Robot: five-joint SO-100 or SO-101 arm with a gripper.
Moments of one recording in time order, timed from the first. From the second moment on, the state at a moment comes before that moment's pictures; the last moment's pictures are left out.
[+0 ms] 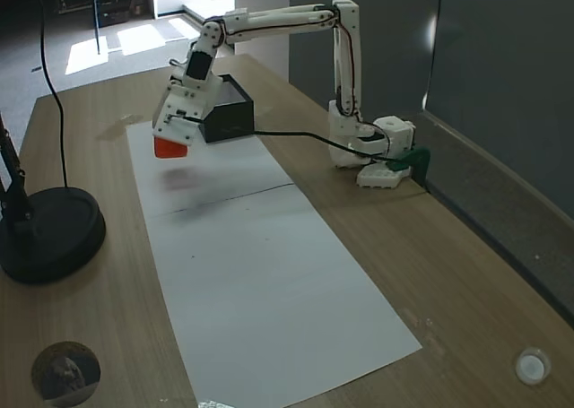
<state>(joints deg) 23.1 89.3 89.6 62.4 2.7</state>
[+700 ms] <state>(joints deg) 53.6 95.6 72.6 78.0 -16.8</state>
